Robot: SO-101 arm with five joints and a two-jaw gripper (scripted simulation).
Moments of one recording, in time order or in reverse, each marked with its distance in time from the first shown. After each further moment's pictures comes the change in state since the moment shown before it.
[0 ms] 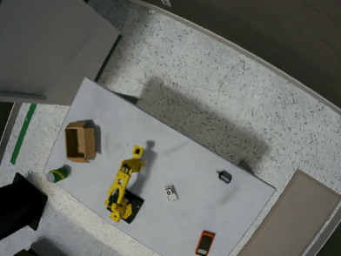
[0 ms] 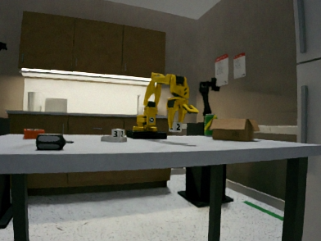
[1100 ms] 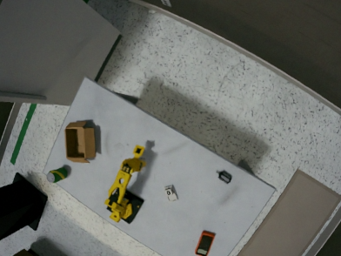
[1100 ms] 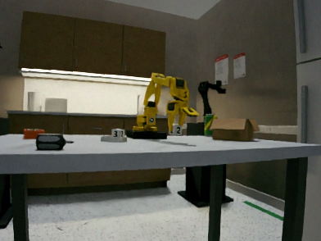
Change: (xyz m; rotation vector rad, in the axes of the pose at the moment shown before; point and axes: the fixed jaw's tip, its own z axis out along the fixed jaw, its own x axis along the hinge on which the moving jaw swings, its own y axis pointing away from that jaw) arm -0.002 0.000 0.011 0.001 -0.009 0.001
